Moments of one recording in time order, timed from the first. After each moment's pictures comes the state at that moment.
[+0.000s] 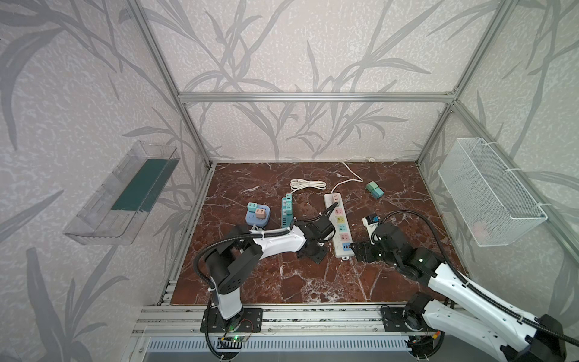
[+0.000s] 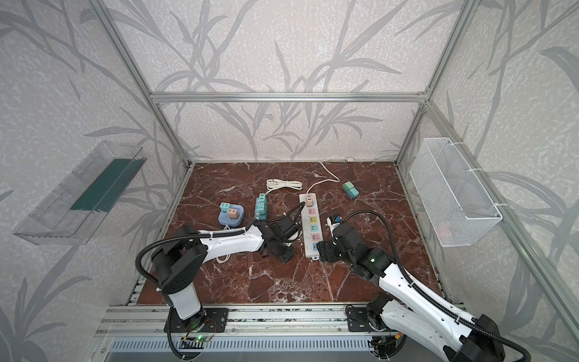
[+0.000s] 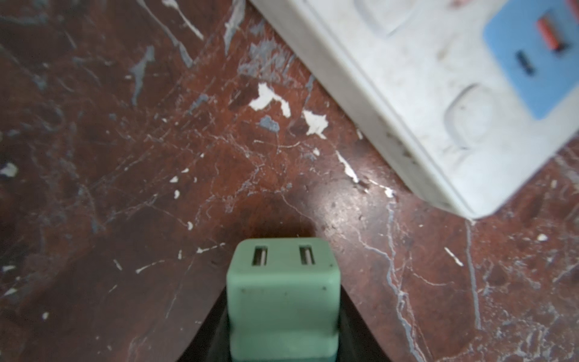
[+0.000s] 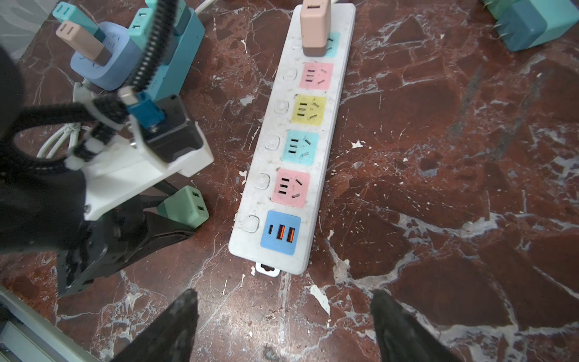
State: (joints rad) left arm -0.91 1.73 1.02 -0.49 0.03 -0.22; right arm 0.68 0.86 0.61 -0.55 0.10 0.41
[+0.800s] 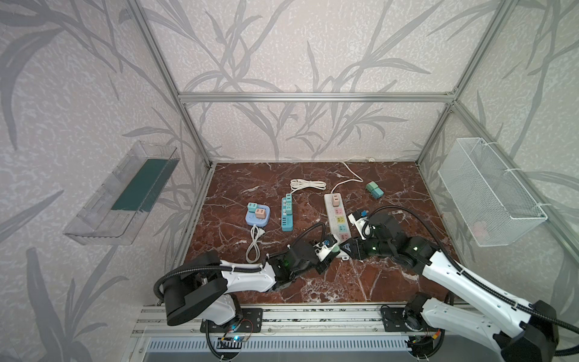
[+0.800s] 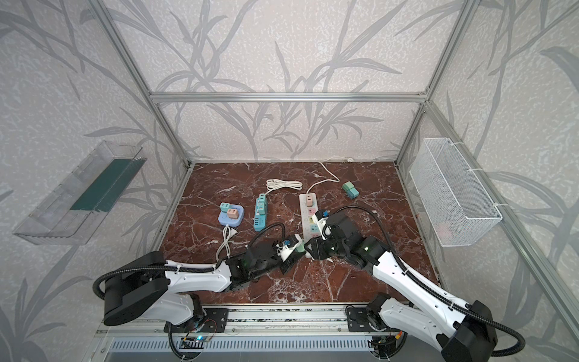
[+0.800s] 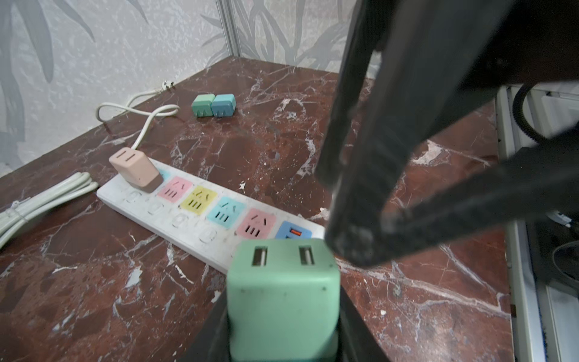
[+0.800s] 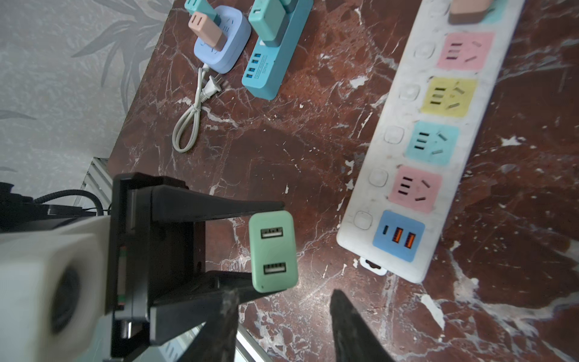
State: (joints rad) left arm -1.07 1.44 0.49 0.63 -0.07 0.06; right arm 0.71 1.01 0.77 -0.56 -0.28 0.45
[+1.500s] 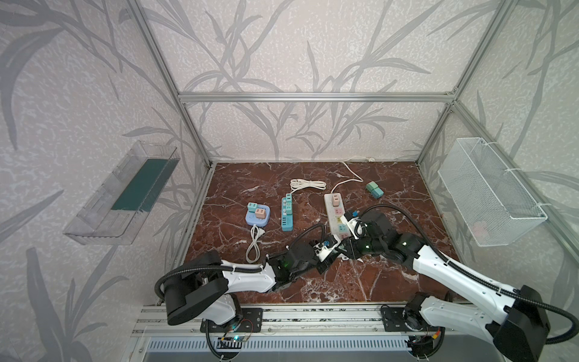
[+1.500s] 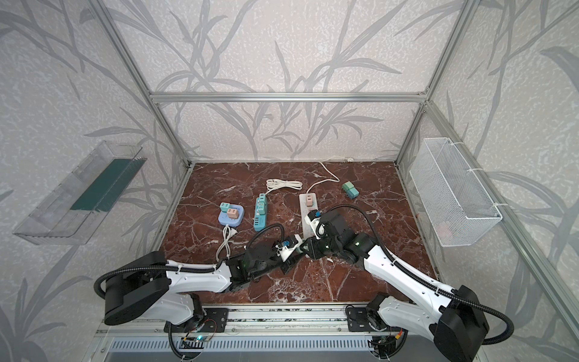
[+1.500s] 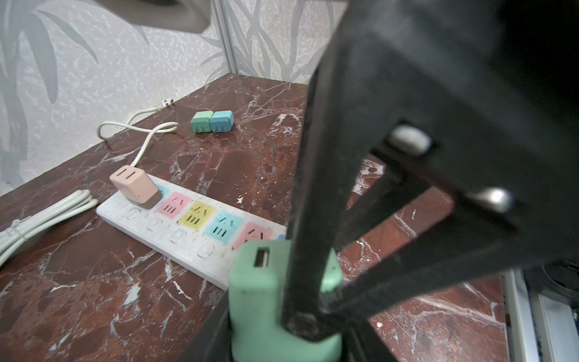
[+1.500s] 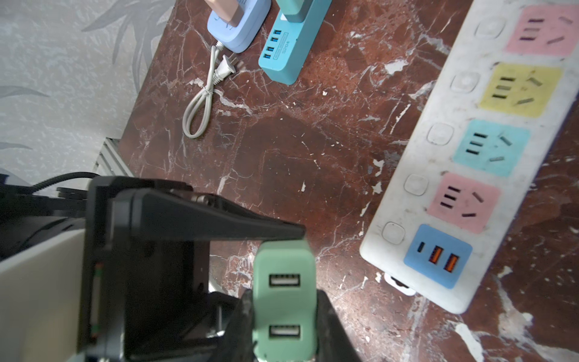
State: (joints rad) left arm -1.08 1.44 0.48 0.68 -0.10 0.06; right arm 0.71 1.09 0.77 -0.48 -0.35 0.44
